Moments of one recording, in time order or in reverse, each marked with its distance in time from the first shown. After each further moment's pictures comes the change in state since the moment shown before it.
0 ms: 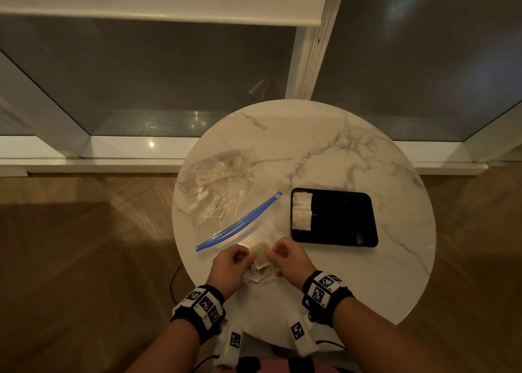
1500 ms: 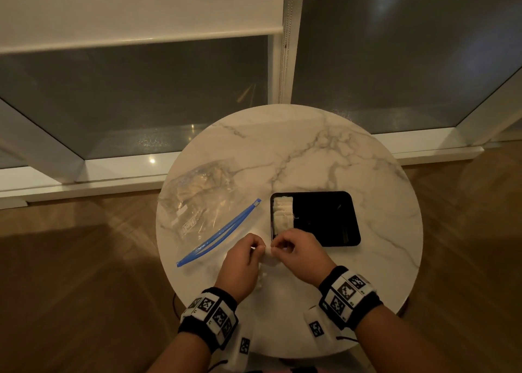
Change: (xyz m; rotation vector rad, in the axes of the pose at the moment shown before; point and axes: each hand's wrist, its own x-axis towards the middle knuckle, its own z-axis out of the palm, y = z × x) left_hand -0.013 0.082 0.049 0.287 -0.040 0.282; right_hand -0.031 -0.039 -0.083 -0.363 0.070 -0.399
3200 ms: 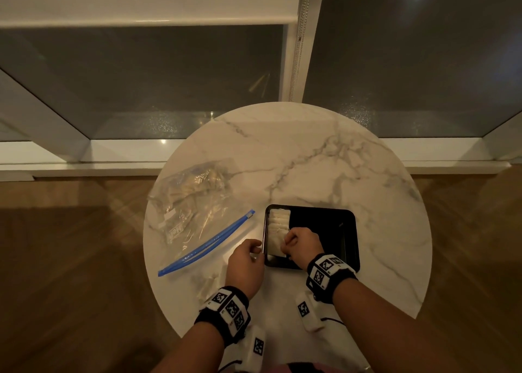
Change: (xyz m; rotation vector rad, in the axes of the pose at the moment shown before) left_hand 0.060 -0.015 0.064 -0.058 0.169 -0.405; right_hand 0.089 0.090 0.002 0.070 -0.054 0.454
